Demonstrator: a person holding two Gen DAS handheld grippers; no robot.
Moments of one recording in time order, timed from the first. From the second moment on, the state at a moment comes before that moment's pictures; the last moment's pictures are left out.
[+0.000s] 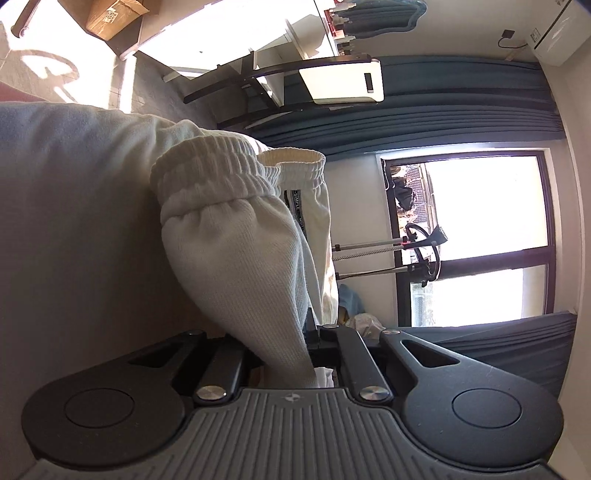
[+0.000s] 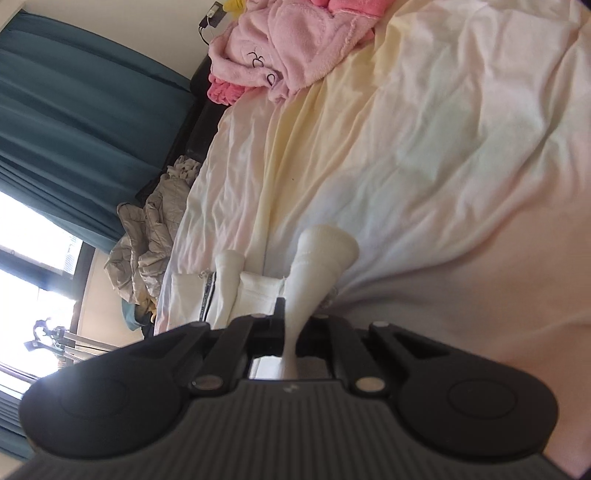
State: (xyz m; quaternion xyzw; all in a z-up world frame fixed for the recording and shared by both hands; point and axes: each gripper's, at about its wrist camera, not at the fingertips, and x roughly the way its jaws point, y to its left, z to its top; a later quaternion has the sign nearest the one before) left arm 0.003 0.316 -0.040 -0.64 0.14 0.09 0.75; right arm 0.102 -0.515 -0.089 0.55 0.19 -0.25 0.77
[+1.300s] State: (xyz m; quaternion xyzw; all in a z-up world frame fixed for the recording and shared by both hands) left arm 0.277 0.257 -0.003 -0.36 0.17 0.14 0.91; right arm 0.470 -0.486 -0.069 0.32 0.26 -0.20 0.89
